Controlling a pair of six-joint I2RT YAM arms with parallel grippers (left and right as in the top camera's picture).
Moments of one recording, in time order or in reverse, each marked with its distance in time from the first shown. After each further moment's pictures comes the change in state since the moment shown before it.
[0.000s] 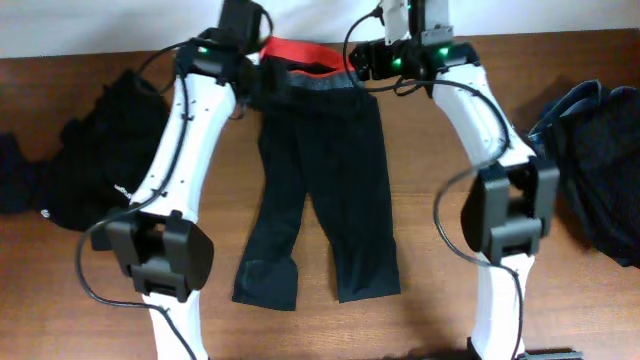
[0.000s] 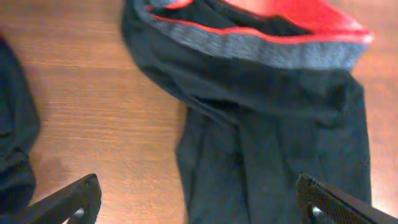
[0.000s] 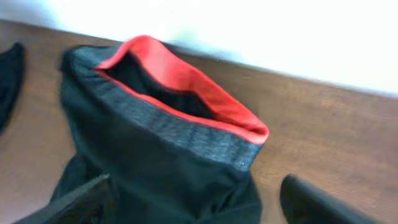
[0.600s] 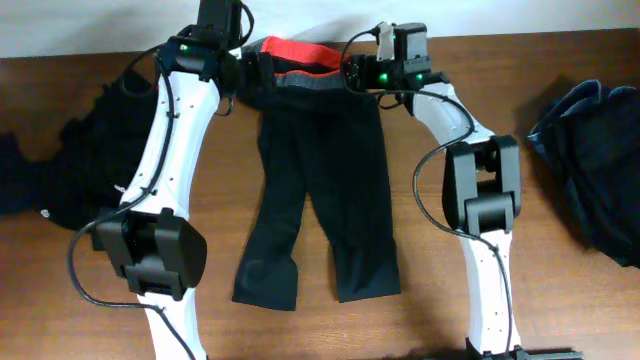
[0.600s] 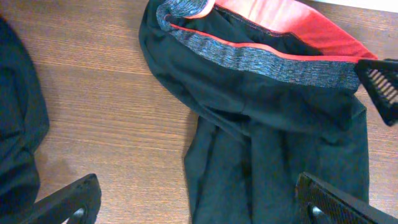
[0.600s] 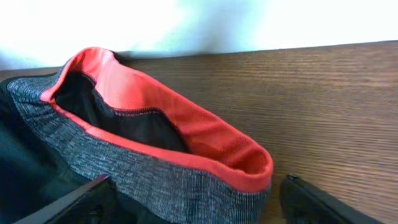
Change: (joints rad) left arm 0.046 0.000 0.000 0.016 0.027 -0.023; right arm -0.006 0.246 0.000 0.335 -0.042 0.229
